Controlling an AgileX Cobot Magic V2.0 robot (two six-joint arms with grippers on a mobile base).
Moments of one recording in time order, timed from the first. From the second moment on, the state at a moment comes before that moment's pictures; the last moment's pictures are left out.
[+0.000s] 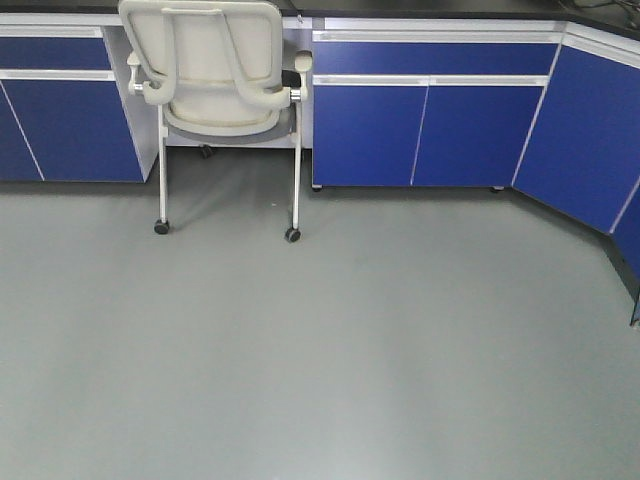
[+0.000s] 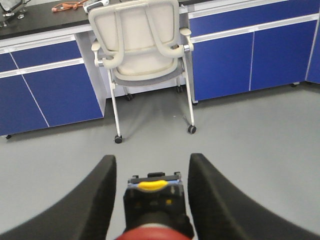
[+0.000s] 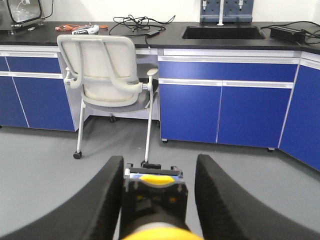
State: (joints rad) left arm -0.28 0.30 -0.43 0.48 0.54 -0.28; right arm 0.16 0.37 -0.39 -0.05 0.25 0.06
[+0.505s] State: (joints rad) left arm -0.28 0.30 -0.43 0.48 0.54 -0.28; right arm 0.16 0.37 -0.39 -0.05 0.25 0.06
